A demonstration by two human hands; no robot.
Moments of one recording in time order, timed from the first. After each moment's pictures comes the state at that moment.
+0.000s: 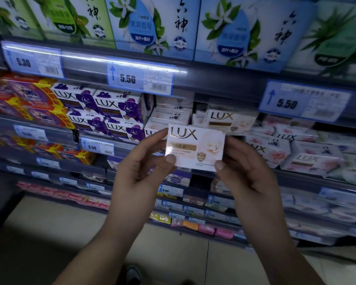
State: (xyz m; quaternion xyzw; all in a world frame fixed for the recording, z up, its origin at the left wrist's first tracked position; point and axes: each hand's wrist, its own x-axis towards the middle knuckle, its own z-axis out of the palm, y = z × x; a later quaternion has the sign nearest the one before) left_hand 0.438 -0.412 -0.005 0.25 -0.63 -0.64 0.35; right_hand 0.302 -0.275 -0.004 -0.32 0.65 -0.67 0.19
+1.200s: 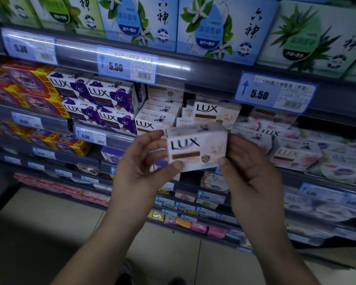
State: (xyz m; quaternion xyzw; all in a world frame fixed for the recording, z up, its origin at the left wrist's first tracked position) left_hand 0.428 -0.377 -0.009 0.25 -0.56 -0.70 0.38; right_hand 0.293 -0.243 0.002 -0.34 0.67 -0.65 0.13
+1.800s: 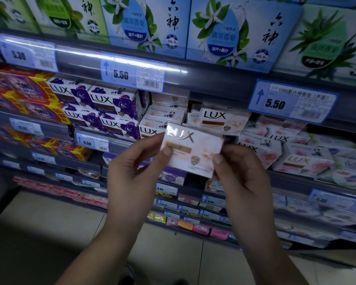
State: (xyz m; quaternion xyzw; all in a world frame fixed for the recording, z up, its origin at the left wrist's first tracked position) left_hand 0.426 -0.394 0.003 0.29 -0.61 -0.60 0.43; right_hand 0.304 -0.274 0.000 -0.27 0.67 -0.68 0.16
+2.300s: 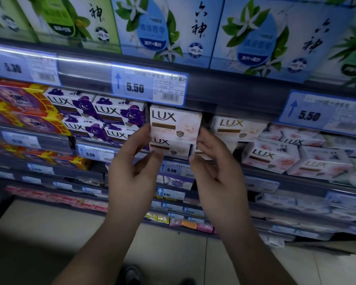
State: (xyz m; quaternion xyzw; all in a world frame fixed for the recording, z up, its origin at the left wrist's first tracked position) left_hand 0.429 -0.454 -0.014 0.32 -0.67 -0.53 0.40; right_hand 0.330 -0.344 0.005 -0.30 0.71 -0.61 0.17
